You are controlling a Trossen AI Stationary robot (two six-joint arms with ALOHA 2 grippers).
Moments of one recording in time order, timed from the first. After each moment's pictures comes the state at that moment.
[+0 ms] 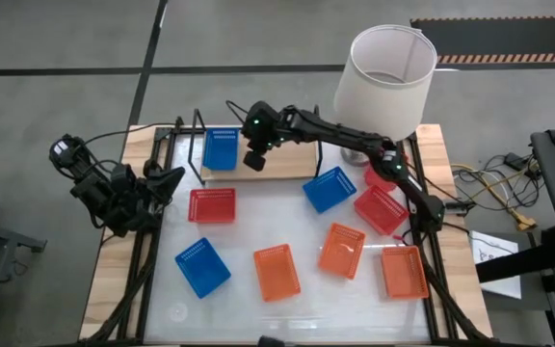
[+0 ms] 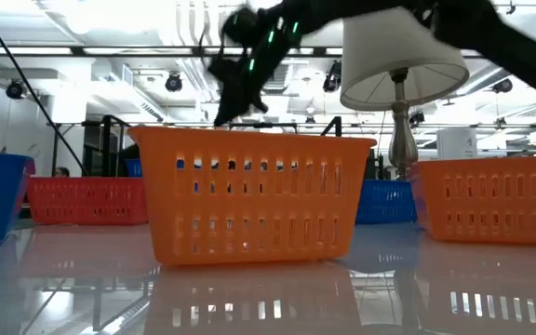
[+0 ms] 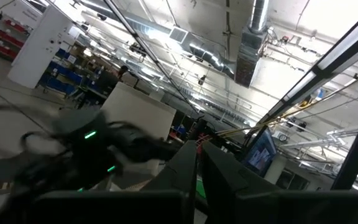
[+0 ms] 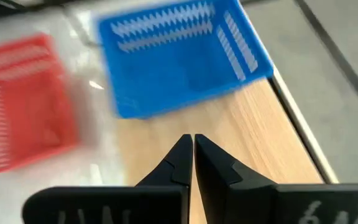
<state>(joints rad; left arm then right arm) -0.75 0.70 0.58 1.01 -1.09 0.22 -0.34 2.30 2.32 -0.83 -0.03 -0.06</state>
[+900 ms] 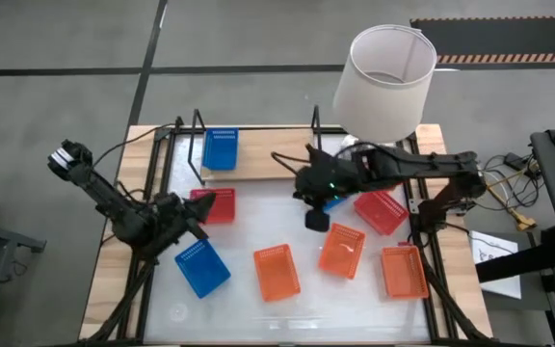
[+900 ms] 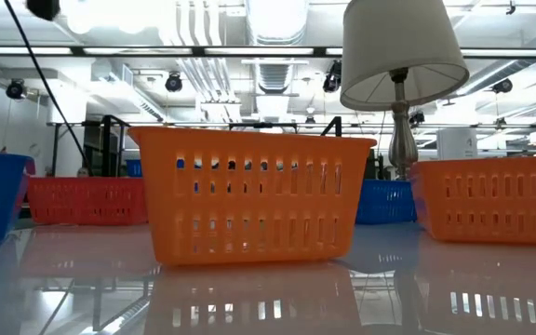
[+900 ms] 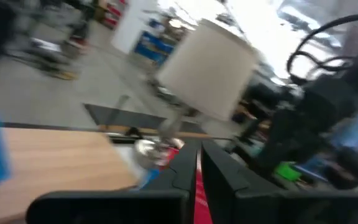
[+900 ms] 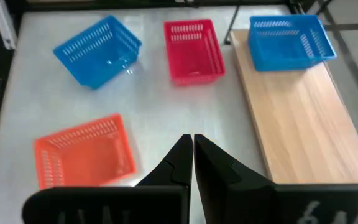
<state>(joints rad) -0.73 1.06 0.60 0.93 -1.44 -0.22 0.11 1.65 1.86 -1.01 0.14 0.11</state>
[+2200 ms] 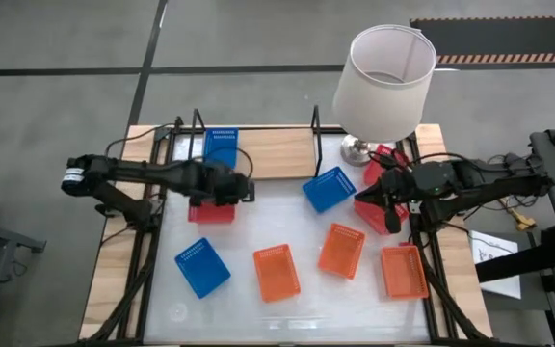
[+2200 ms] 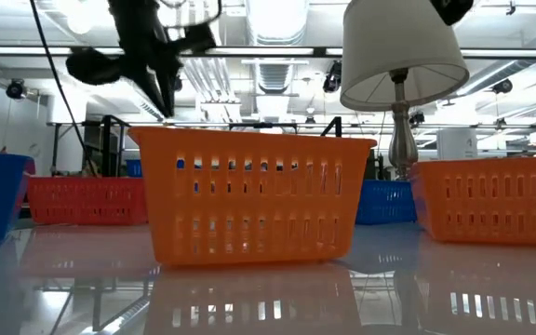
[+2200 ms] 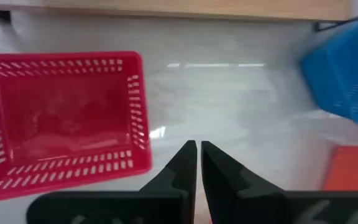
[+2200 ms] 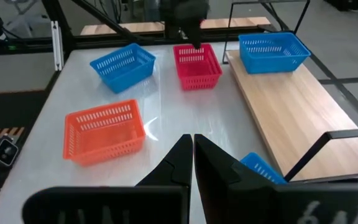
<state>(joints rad) 0.00 1.40 1.19 -1.00 -0.23 -1.54 0.17 0.79 0.95 -0.61 0.15 0.12</state>
